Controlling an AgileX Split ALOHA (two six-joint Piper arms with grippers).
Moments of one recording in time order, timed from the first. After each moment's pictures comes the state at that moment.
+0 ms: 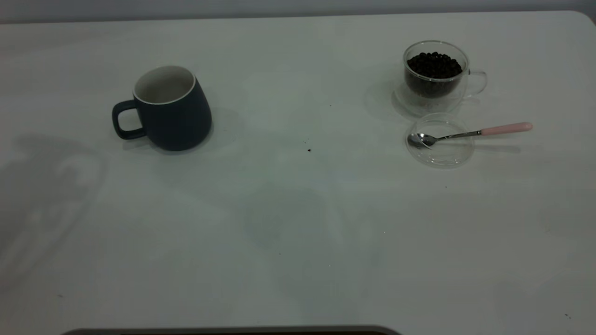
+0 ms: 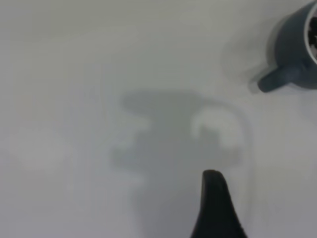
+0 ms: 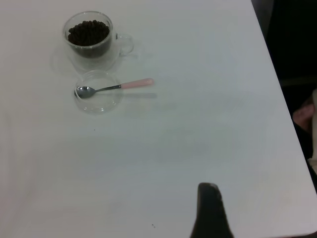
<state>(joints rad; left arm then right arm) 0.04 1.59 -1.05 -0.06 0.56 0.31 0.03 0.03 -0.47 -0.06 1.14 0.11</state>
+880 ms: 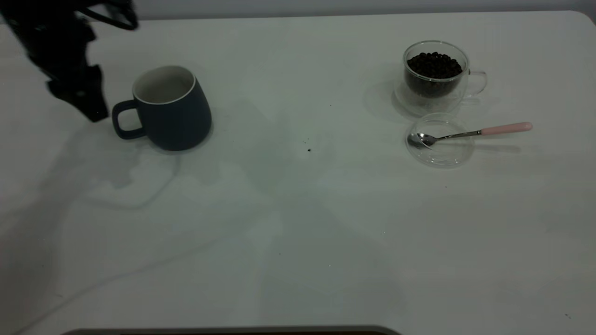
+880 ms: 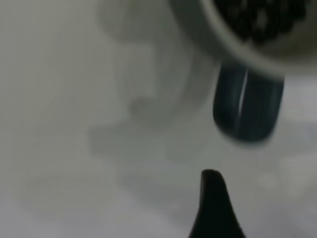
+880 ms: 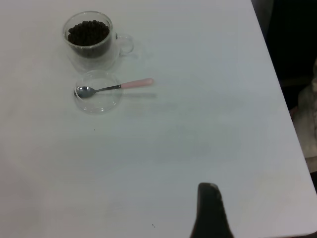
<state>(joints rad) -0.12 2.20 -1.34 -0.06 0.54 0.97 0.03 0.03 -0.47 -0.06 1.14 0.11</state>
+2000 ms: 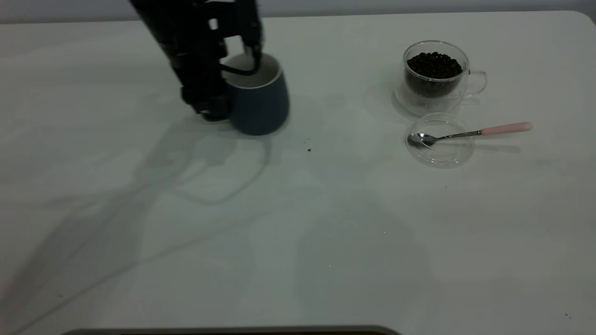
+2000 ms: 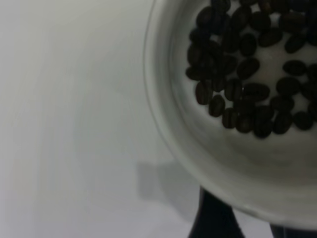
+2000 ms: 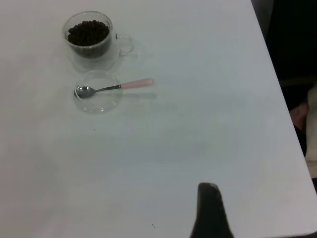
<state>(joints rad) -0.38 2.42 -1.57 -0.08 0.35 1.11 0.03 0.03 -0.47 -0.06 1.14 0.11</state>
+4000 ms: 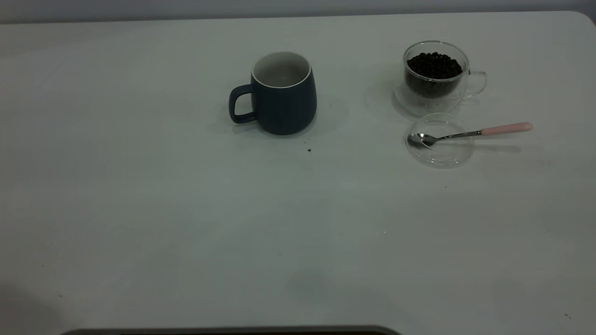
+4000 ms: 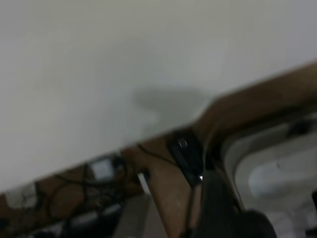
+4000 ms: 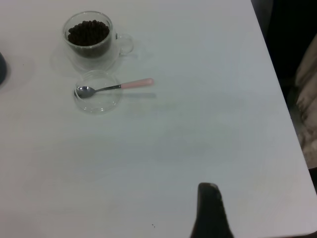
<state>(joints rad) -0.39 0.78 -0.72 0.07 1.16 -0.04 0.03 0.03 -0.47 -0.06 1.14 0.11</state>
